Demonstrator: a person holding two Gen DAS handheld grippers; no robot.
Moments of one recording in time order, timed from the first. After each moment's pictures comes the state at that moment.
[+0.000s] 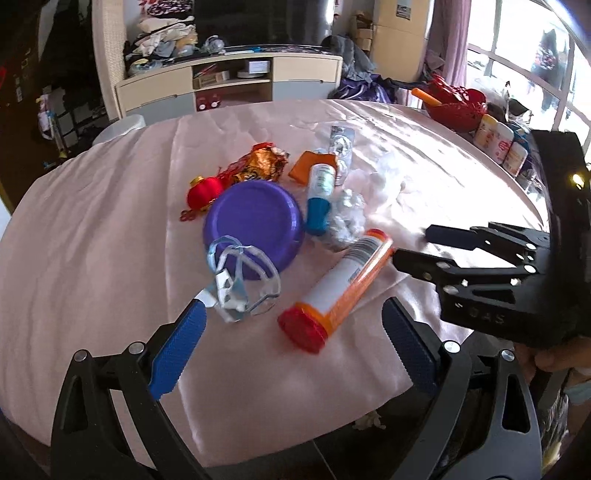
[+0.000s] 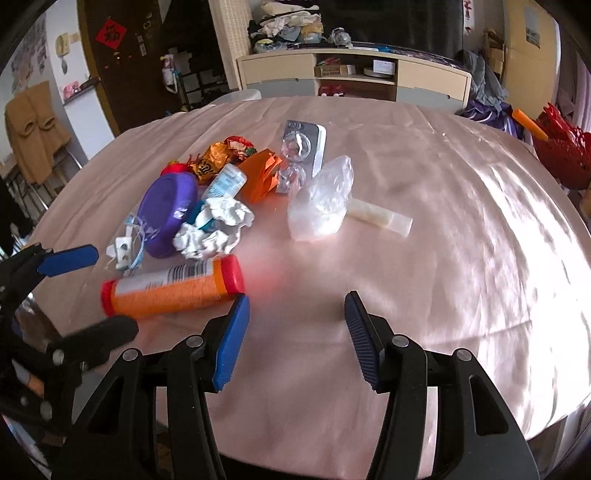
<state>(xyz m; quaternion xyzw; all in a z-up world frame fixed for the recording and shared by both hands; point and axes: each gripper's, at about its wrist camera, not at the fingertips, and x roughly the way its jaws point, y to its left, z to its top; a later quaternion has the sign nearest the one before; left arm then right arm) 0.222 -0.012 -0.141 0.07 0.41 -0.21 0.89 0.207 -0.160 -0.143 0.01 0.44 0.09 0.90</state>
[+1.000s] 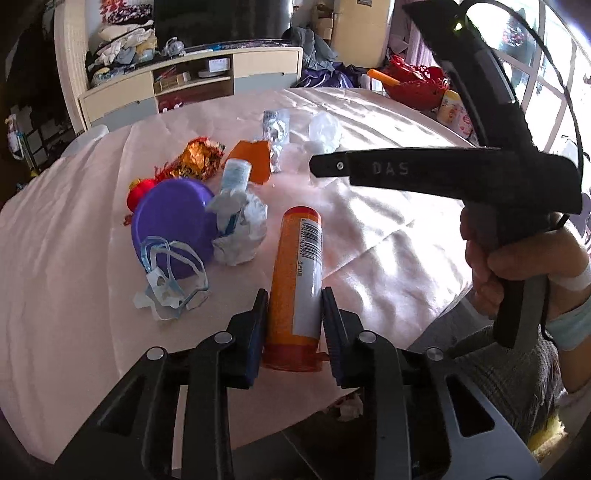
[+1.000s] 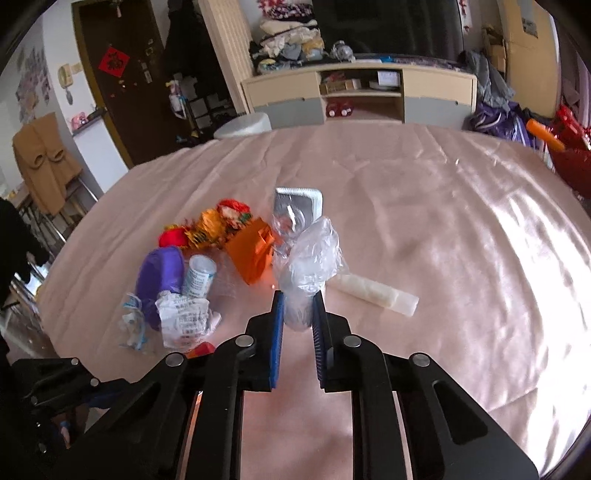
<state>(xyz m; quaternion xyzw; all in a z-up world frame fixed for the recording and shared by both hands) 0.202 -0.043 -0.145 0.09 0.41 -0.26 0.87 0.244 -0.176 -0.119 0.06 0.40 0.12 0.91</state>
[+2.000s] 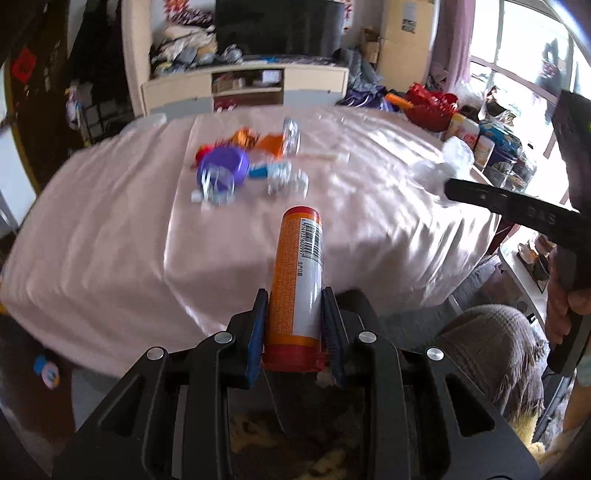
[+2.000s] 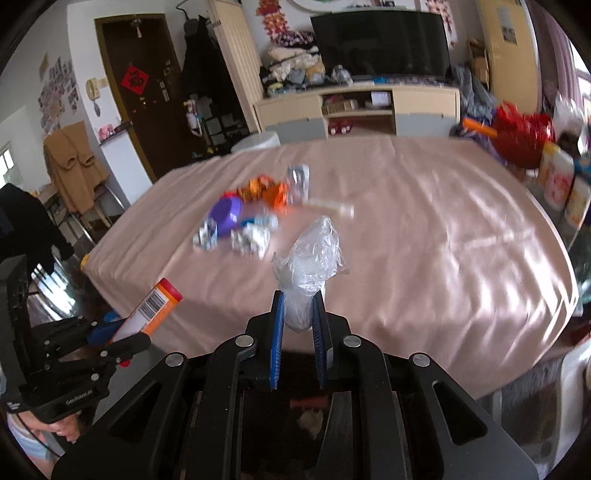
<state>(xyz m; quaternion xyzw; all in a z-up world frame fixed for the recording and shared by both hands) 0.052 -0.026 -0.118 0.04 0.40 -0.16 0.90 0.071 -0.238 -0.087 0.07 0.37 0.13 0.92</state>
